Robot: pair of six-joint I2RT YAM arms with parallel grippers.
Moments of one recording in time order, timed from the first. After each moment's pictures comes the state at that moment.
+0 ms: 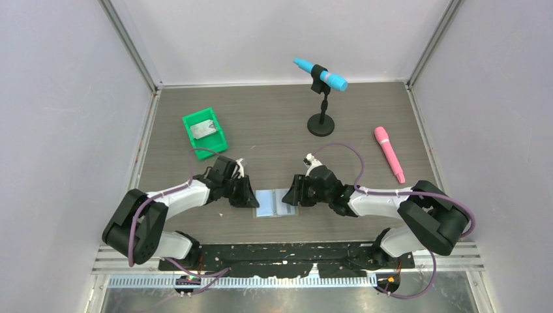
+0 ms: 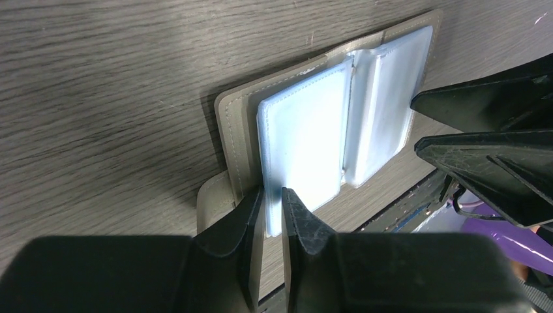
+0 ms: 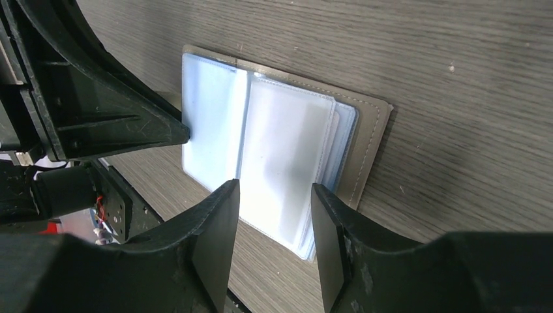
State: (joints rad) left arm -0.50 1.36 0.52 -0.17 0.43 -0.66; right arm 0.82 1.42 0.47 0.30 -0.16 0.83
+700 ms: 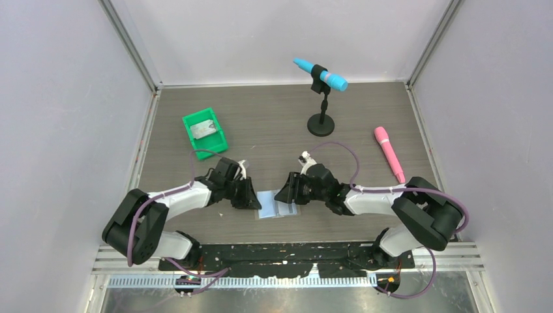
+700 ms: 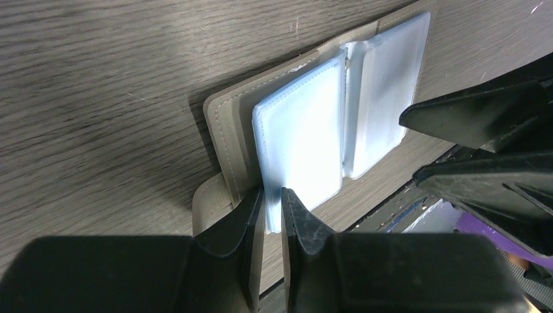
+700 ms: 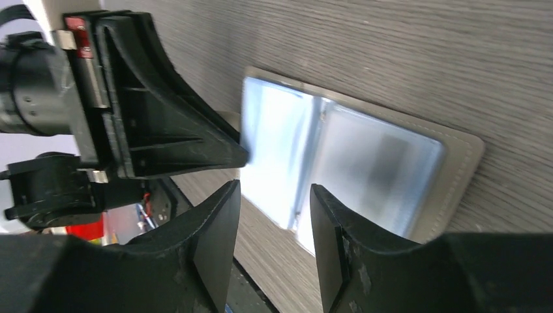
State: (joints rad) left arm -0.53 1.36 0.51 -0.14 0.43 -0.69; right arm 0.84 1.46 0.50 0.38 -0.21 0.88
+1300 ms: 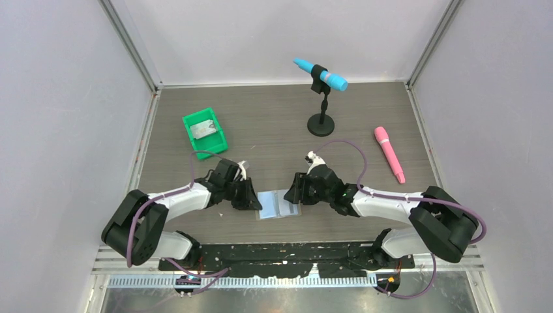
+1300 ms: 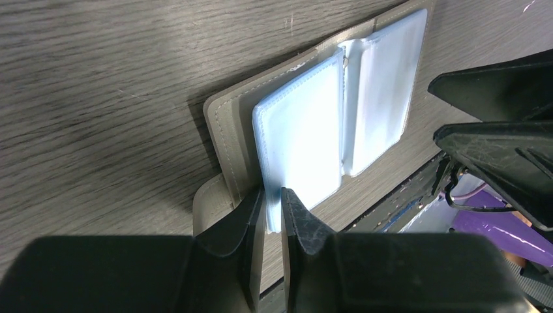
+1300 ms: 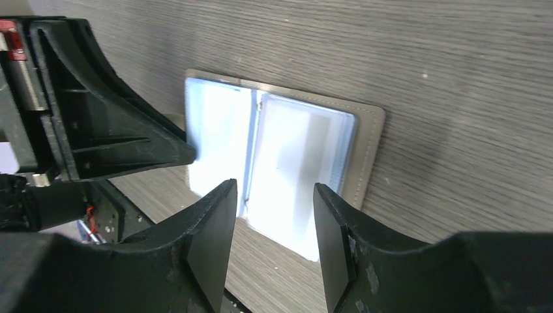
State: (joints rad) left arm -0.54 1.35 0.49 -0.11 0.44 -0.71; right arm 0.84 1.35 0.50 0.20 -0.09 0.81
